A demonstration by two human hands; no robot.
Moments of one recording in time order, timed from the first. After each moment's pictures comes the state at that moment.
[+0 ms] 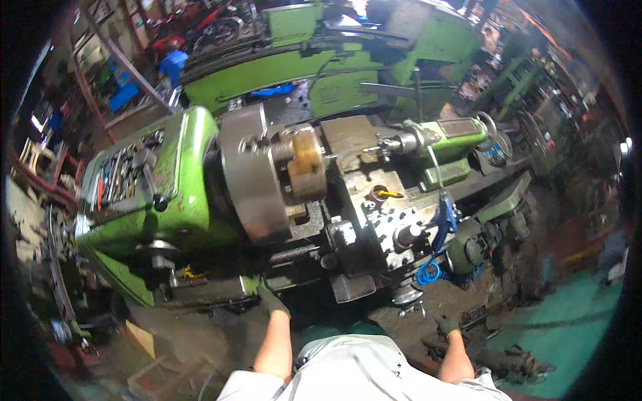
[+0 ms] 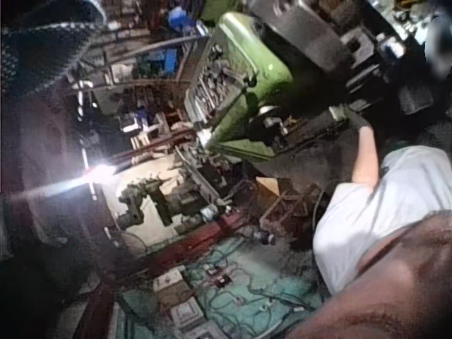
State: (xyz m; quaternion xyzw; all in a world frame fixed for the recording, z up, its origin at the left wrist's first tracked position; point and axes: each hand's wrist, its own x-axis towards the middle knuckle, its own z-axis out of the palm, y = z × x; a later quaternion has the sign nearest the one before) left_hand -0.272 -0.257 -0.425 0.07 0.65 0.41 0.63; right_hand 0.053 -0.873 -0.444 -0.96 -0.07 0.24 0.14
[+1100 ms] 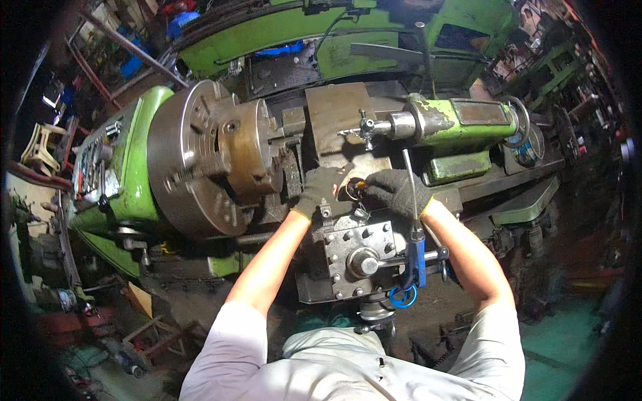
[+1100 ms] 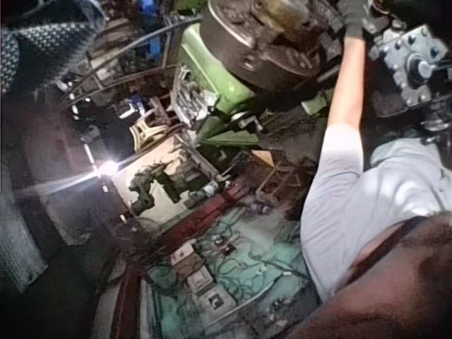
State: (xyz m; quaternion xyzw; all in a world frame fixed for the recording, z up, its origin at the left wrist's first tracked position) left_hand 0.078 -0.179 -0.299 0.97 0.14 0.11 0.16; right_hand 0.261 -0.351 -0.178 -0.73 -0.61 0.27 0.16
